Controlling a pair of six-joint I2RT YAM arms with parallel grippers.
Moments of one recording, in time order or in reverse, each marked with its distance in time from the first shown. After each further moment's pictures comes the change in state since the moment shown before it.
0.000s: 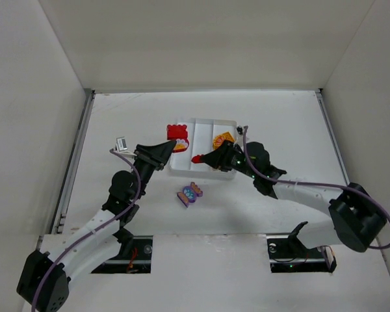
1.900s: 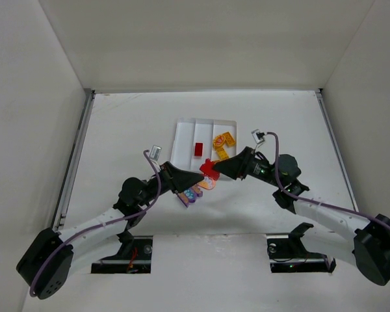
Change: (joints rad) left arm -0.122 0.129 -0.107 0.241 0.548 -0.036; right arm -0.106 -0.248 -0.137 0.179 -0.269 0.046
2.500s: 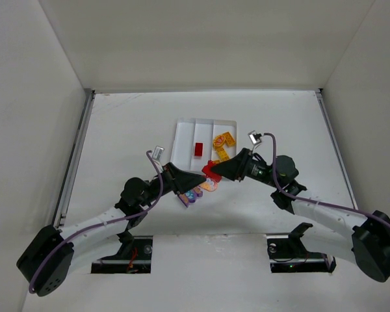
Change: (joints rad) left arm -0.038 0.019 0.008 0.002 -0.014 0.005; right arm 0.027 0.015 -0.008 0.052 -0.008 0.047
